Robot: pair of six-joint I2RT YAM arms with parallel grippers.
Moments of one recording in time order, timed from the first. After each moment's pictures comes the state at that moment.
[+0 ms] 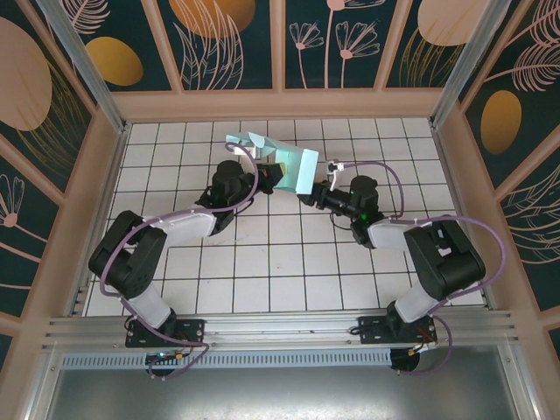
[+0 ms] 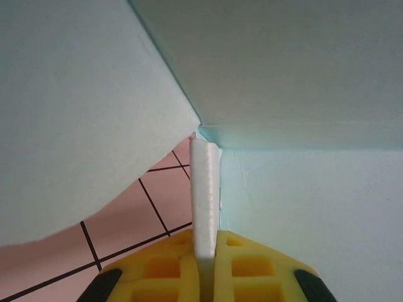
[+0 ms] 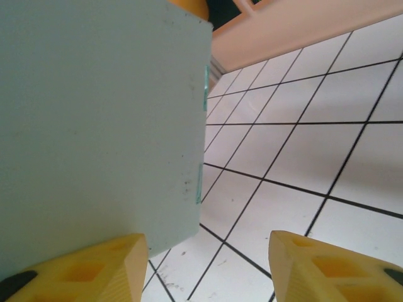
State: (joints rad) left arm -0.59 1.68 0.88 0.65 0.23 -0.62; right arm 0.43 1.56 0.58 0.87 -0.59 0.65
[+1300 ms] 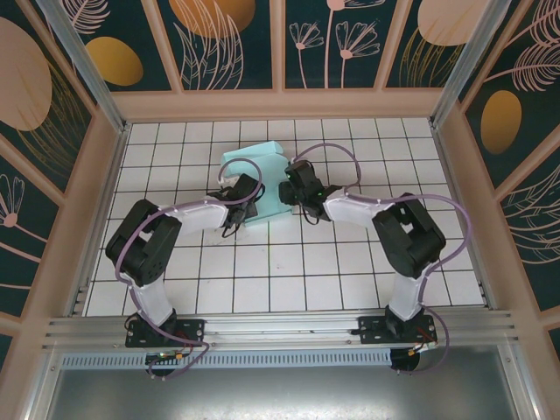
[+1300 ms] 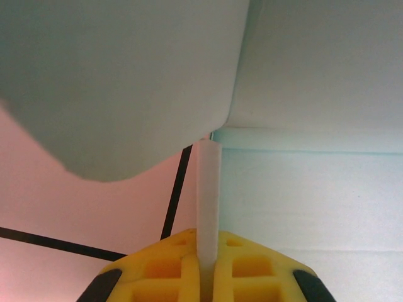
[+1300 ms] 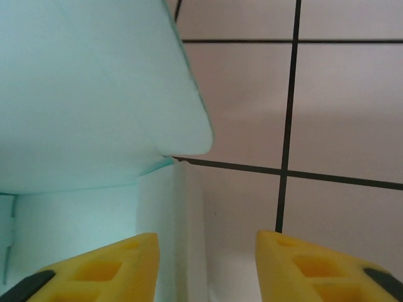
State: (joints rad) left arm -0.61 1.81 1.02 -0.28 -0.34 -0.83; right arm 0.69 1.85 1.13 -0.06 0.18 0.45
